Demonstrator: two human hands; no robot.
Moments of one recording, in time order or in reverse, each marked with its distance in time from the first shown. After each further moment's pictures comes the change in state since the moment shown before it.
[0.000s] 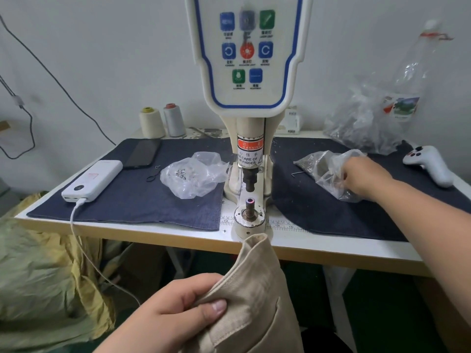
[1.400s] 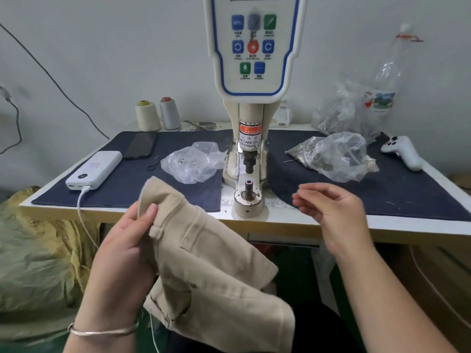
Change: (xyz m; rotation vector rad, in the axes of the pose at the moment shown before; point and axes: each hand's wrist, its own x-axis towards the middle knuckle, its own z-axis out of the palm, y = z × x) left_hand -0.013 0.006 -0.023 -0.573 0.643 0.329; right_hand -0.138 -0.030 0.086 1.640 0.257 -0.147
